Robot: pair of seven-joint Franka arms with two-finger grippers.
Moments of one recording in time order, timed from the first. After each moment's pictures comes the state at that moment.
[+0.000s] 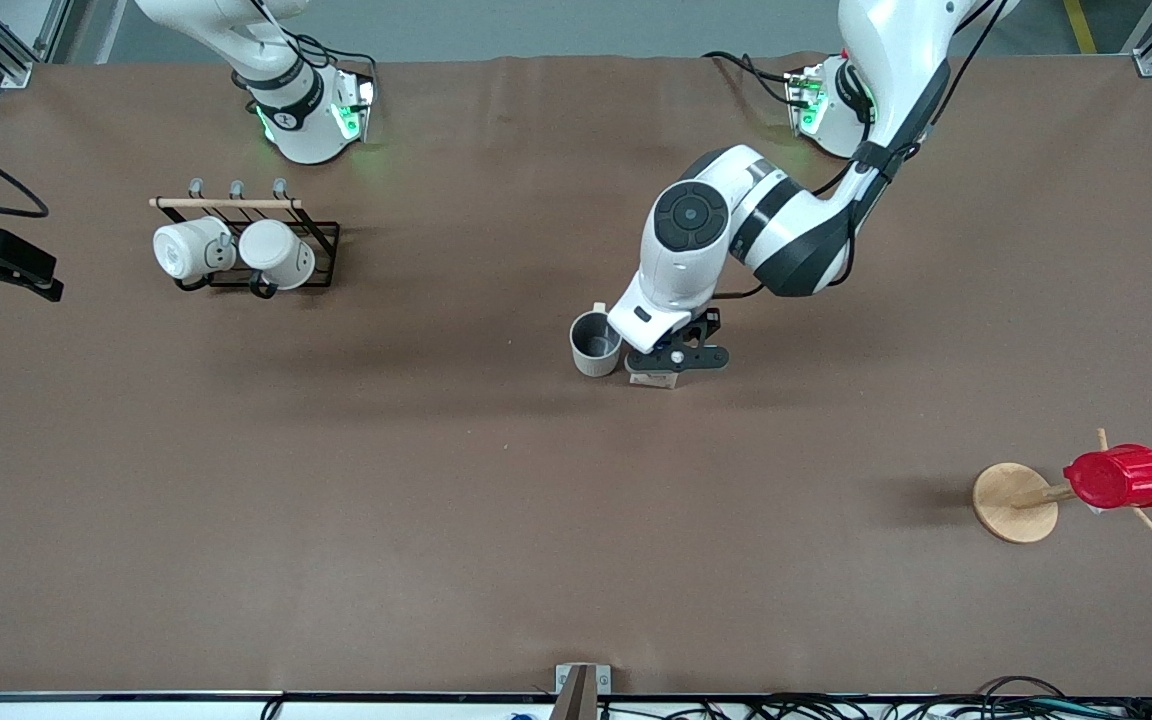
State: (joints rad) left arm -0.33 0.47 -0.41 -1.70 0.21 2.09 -0.83; right arm 0.12 0.07 -0.18 -1.47 -0.04 1.54 -0.07
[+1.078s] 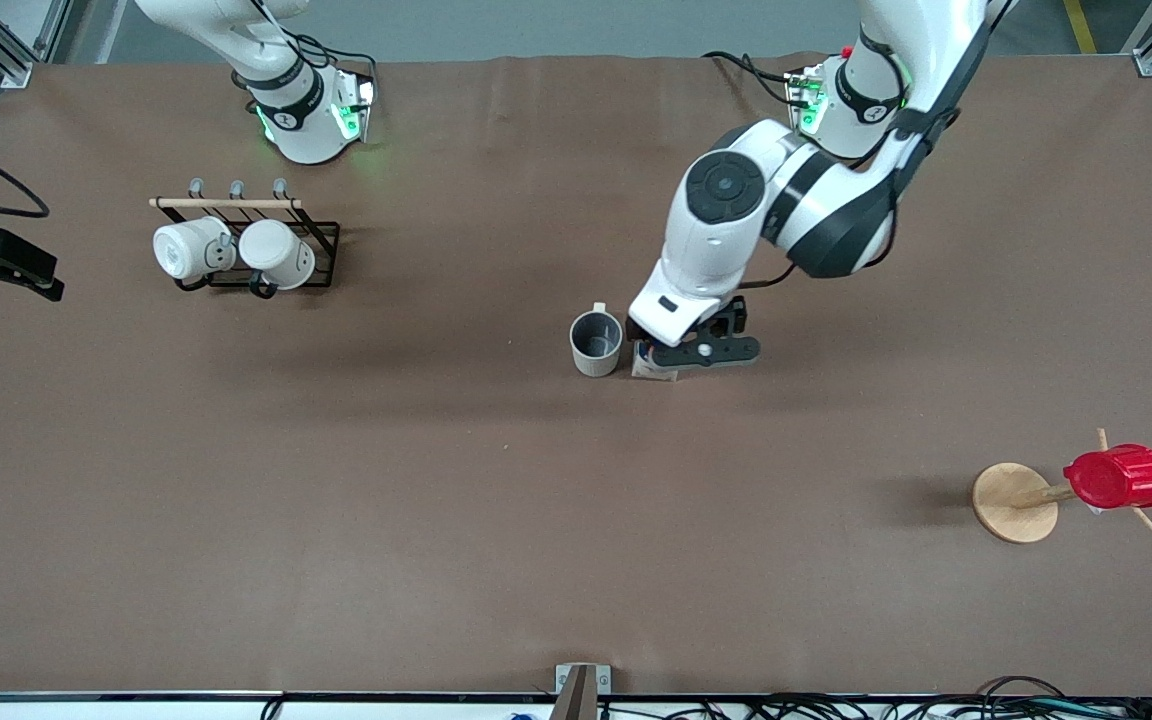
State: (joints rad) left arm -0.25 0.36 -0.43 -1.71 0.21 2.08 -0.84; right arm 0.12 0.07 -0.18 -1.47 -0.04 1.54 -0.07
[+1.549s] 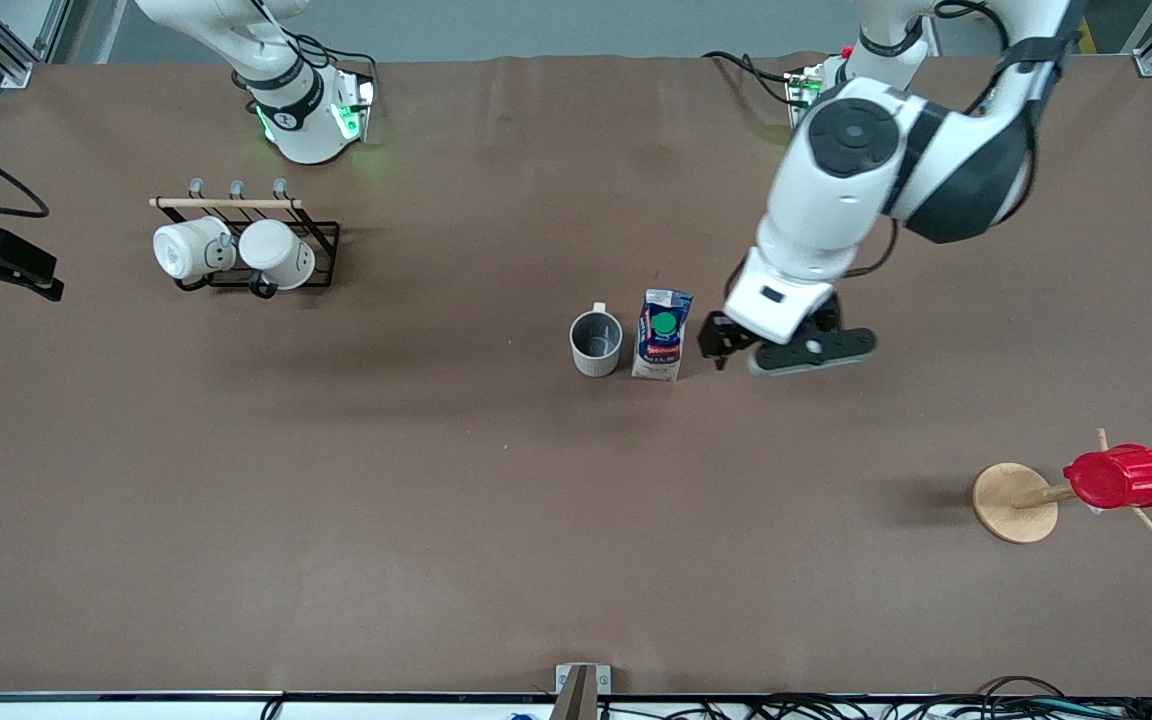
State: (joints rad) left arm -0.09 0.23 -0.44 -1.72 0.19 2.08 -0.74; right arm 0.12 0.07 -0.18 -1.47 -0.04 1.53 -0.07
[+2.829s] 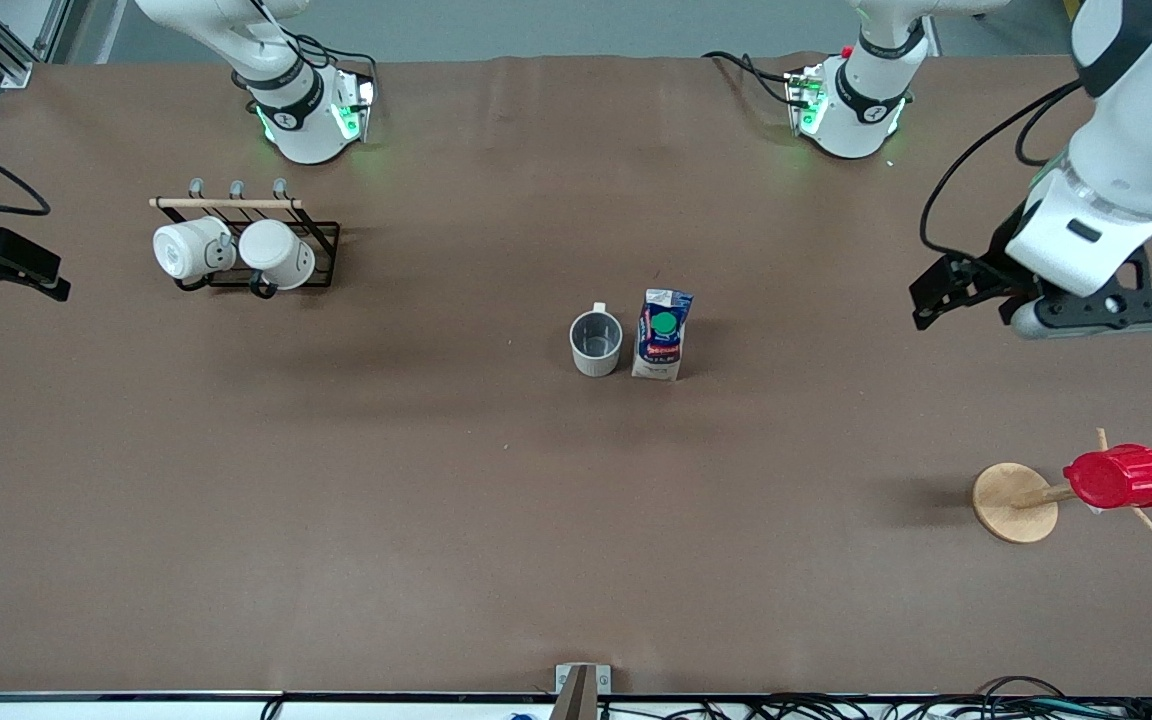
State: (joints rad) left arm -0.07 0.04 -0.16 -1.59 0.01 1.74 -0.29; right arm 0.11 0.07 -0.18 -1.47 0.00 1.54 -0.07
